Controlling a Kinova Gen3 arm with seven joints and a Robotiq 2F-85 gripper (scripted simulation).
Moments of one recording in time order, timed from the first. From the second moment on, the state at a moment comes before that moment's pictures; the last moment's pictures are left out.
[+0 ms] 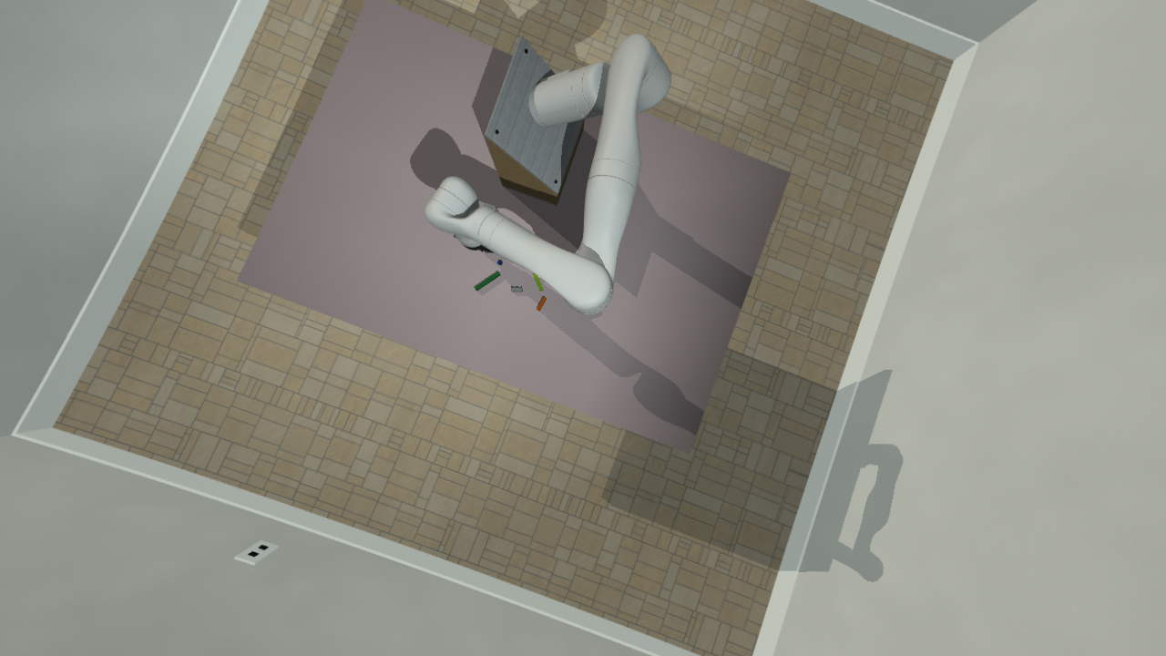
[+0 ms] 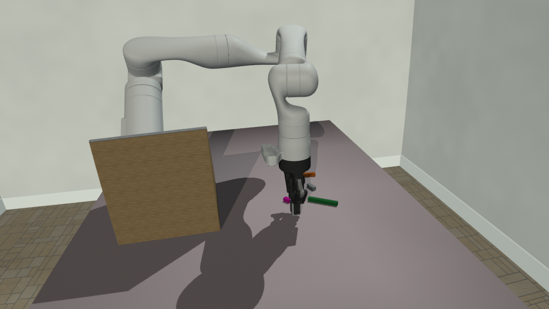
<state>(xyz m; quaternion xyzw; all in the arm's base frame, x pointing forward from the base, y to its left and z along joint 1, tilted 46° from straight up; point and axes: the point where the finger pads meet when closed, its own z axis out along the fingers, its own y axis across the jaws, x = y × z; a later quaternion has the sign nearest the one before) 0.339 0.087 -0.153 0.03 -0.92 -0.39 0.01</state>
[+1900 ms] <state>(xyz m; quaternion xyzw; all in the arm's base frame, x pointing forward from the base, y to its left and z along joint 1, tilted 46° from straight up) 0.389 -0.022 -0.130 0.34 -0.86 -0.37 -0.13</state>
